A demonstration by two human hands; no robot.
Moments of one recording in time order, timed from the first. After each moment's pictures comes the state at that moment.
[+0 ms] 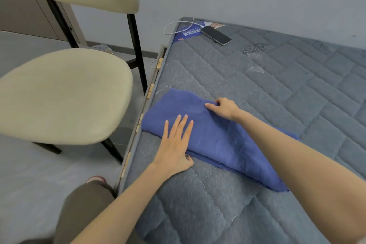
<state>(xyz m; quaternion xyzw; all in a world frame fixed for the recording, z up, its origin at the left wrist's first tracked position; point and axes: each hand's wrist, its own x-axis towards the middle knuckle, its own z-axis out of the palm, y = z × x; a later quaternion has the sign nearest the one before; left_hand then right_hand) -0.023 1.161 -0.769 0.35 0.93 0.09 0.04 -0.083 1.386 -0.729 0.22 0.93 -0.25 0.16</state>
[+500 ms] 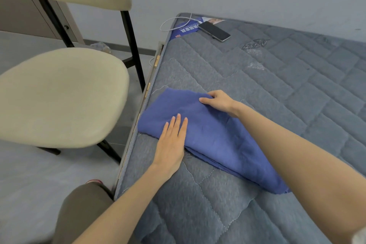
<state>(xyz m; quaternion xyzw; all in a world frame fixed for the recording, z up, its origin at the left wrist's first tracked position) -0.030 1.175 -0.774 0.30 0.95 0.10 0.03 -0.097 1.386 -0.717 0.19 0.86 -0.44 0.16</state>
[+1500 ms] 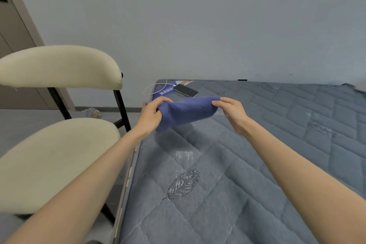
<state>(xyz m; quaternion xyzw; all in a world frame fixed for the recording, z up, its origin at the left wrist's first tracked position) -0.127 1.195 -0.544 0.32 0.79 0.52 0.01 -0.035 1.424 -0.540 0.22 0.73 -0.62 -0.17</state>
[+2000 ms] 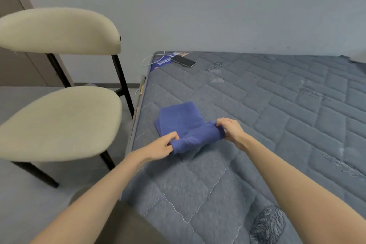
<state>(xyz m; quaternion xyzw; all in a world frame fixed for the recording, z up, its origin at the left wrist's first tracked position) 0.008 1.135 -0.681 0.39 0.80 0.33 0.32 0.096 1.369 -0.666 0.35 0.70 -0.62 -0.05</state>
